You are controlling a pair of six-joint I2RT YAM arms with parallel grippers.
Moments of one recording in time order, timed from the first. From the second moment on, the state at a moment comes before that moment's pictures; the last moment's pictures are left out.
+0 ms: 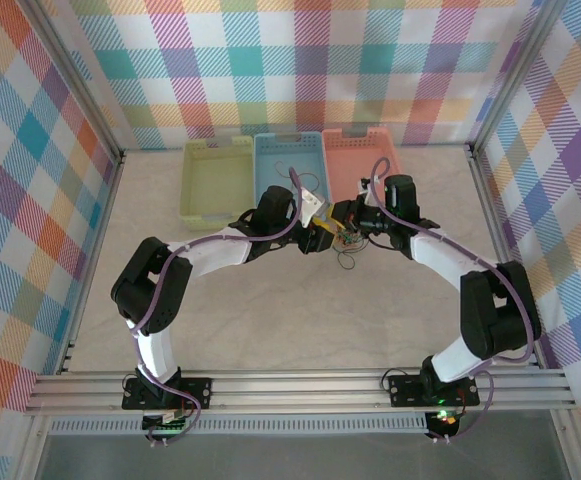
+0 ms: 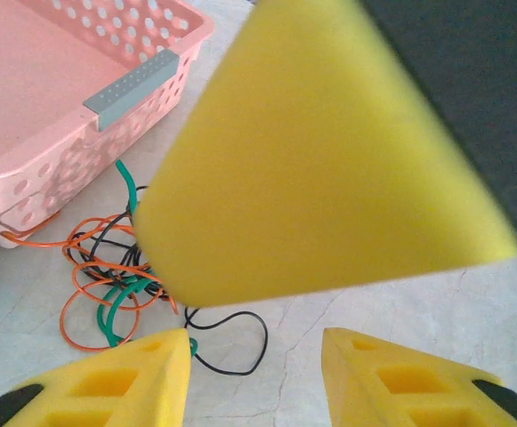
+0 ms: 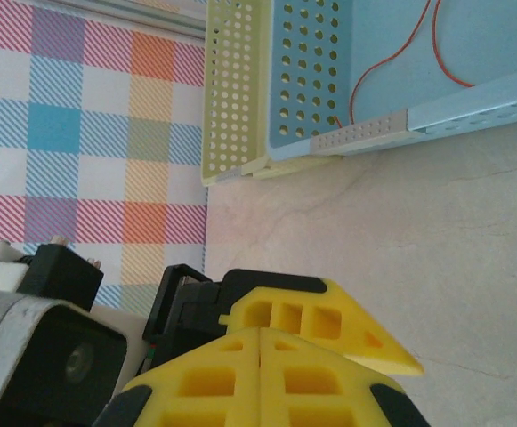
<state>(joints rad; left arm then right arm) -0.65 1.84 1.19 0.13 0.53 -0.08 0.30 1.55 0.94 0.10 -0.77 0.92</state>
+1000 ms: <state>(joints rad) -0.65 1.81 1.15 0.16 0.42 -0.08 0.31 1.77 1.22 -0.33 -0.29 0.51</state>
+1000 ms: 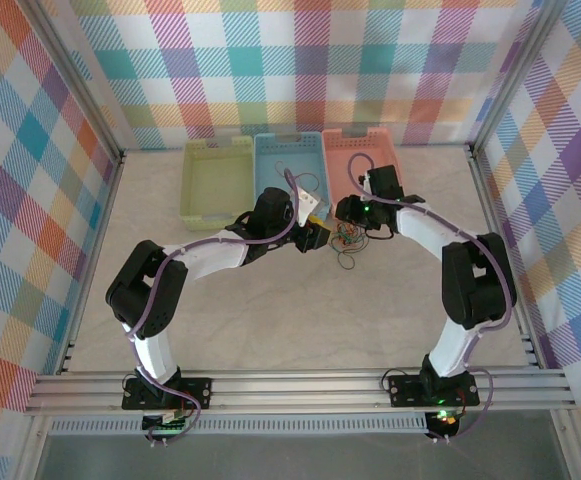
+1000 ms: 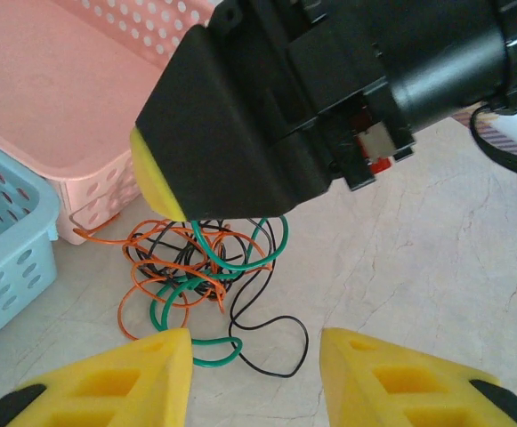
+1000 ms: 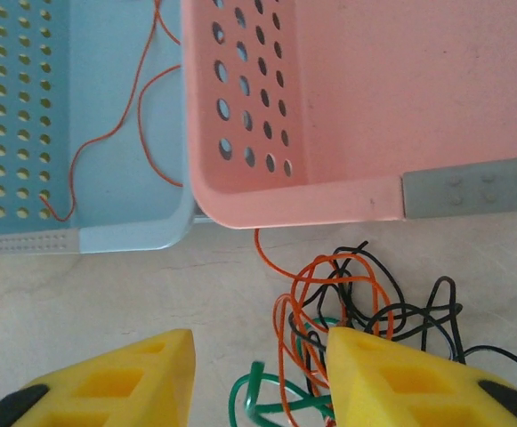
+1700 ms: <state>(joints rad) -0.65 1.81 1.15 0.16 0.44 -0.08 0.33 1.72 1.22 -0.30 -0.39 0.57</state>
